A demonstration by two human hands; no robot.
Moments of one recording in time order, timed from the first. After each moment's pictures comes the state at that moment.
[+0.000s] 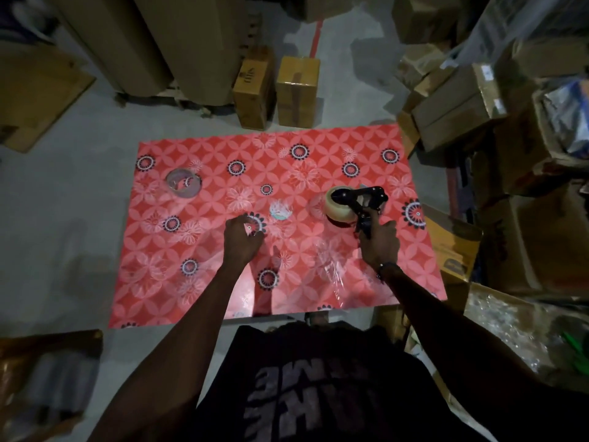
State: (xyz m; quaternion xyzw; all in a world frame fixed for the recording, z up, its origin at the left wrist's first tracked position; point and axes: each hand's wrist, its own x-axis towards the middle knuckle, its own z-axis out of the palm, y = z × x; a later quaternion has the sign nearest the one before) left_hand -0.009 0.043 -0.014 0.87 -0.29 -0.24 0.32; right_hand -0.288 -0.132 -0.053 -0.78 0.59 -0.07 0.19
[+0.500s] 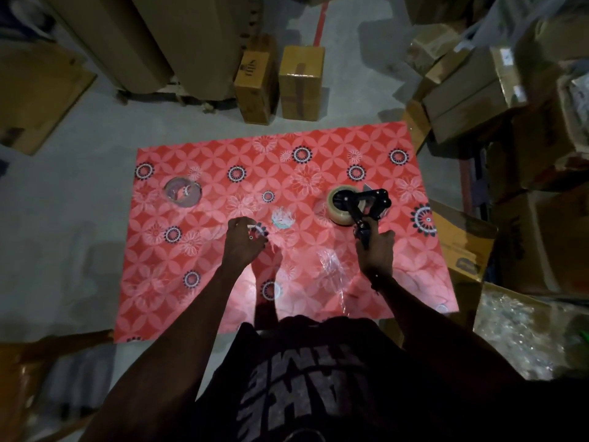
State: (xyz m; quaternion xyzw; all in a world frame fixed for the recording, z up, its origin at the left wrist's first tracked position) left_hand 0.020 0.014 -0.022 0.88 -0.34 -0.24 0.23; right_hand -0.269 -0.138 -0.082 -0.74 0.59 -0.12 0.29
